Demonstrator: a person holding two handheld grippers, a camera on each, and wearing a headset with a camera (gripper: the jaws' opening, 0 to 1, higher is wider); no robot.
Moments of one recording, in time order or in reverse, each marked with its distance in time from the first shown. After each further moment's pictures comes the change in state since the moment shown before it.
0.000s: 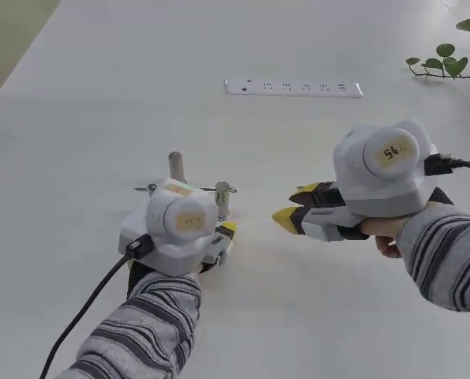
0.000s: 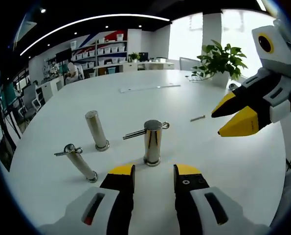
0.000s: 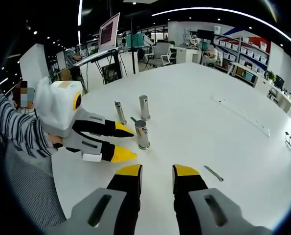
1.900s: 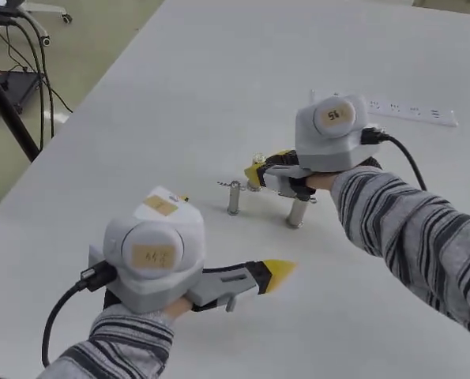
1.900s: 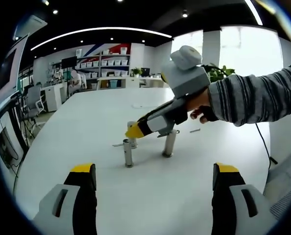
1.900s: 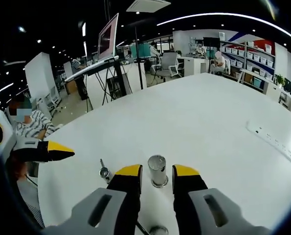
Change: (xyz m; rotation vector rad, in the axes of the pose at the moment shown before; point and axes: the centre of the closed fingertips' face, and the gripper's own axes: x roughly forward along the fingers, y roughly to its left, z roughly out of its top) left arm -0.087 0.039 0.006 -0.061 -0.150 -0.010; right arm 0.142 0.032 0.088 -0.019 -0.076 0.072
